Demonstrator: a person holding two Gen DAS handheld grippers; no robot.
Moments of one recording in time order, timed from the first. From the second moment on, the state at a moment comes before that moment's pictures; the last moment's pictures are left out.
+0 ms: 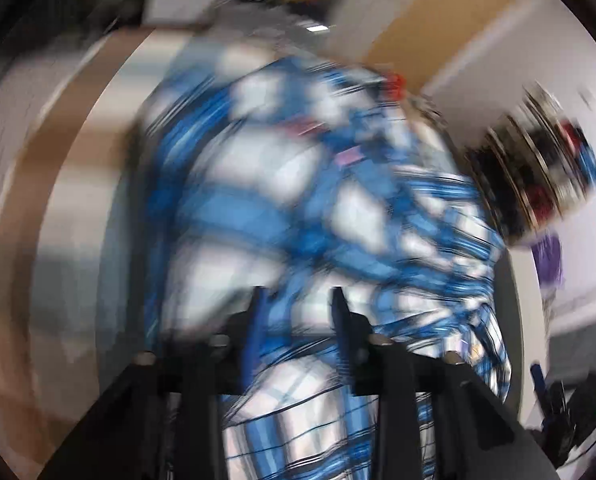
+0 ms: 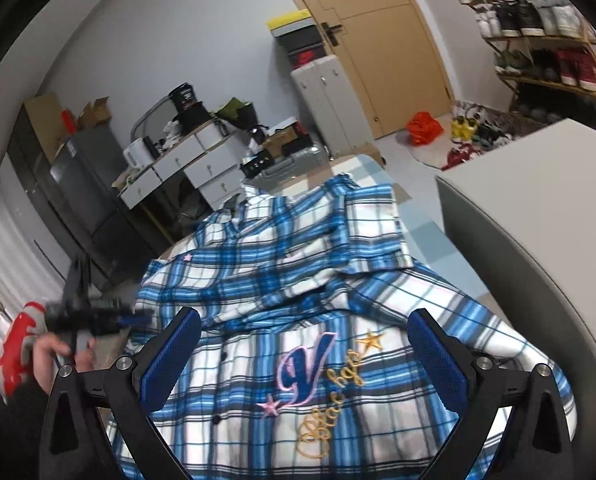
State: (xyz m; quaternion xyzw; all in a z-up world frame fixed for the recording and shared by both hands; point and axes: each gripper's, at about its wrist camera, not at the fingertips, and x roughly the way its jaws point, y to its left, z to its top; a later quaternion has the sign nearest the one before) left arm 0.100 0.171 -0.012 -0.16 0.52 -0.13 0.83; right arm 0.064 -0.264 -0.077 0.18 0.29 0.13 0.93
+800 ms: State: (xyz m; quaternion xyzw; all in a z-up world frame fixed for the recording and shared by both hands) left arm 0.223 0.046 -0.048 0.21 0.56 -0.17 0.78; right arm 0.055 -0.238 -0.066 0.13 0.26 0.20 0.94
